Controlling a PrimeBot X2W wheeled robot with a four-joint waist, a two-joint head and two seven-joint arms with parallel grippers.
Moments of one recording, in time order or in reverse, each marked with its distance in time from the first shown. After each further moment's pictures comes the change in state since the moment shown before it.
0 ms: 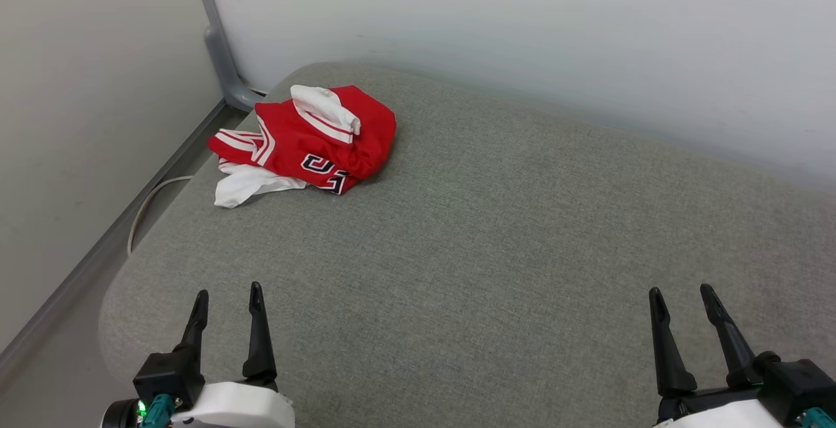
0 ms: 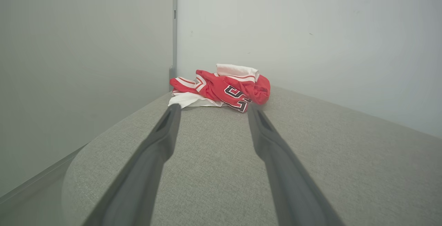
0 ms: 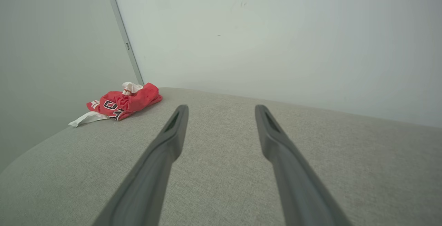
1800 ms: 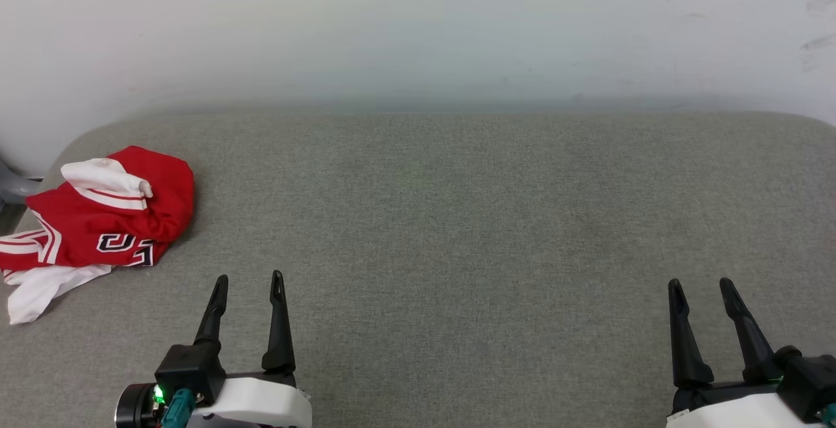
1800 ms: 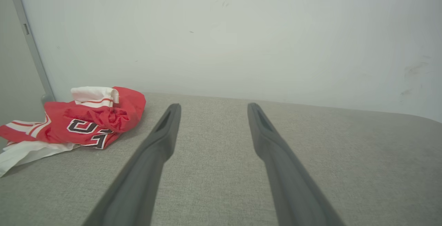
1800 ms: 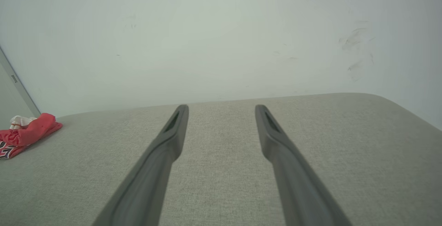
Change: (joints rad) left arm -0.006 0.000 -0.048 -0.043 0.039 0.003 0.000; right arm -0.015 0.000 -0.039 0.002 0.020 0.000 0.000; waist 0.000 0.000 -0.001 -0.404
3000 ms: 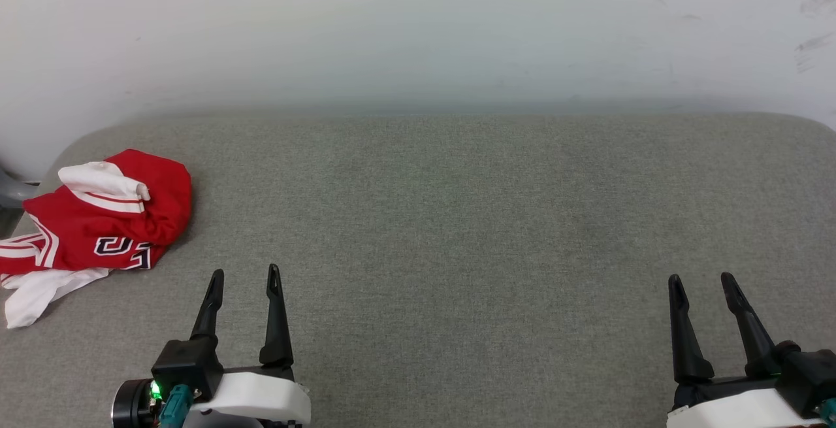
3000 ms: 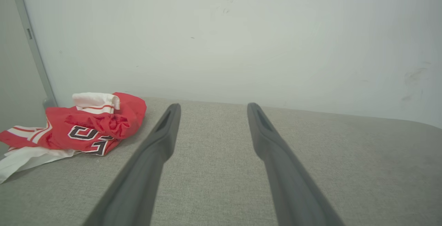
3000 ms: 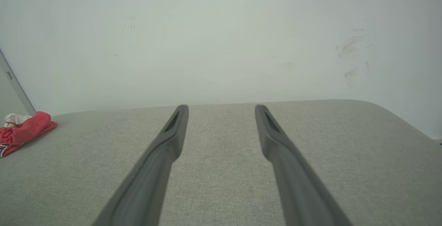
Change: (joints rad) left arm -0.007 0.000 0.002 -0.018 -0.006 0.015 0.013; right arm -0.009 0.000 -0.006 -0.009 -0.027 0.000 0.012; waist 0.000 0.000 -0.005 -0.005
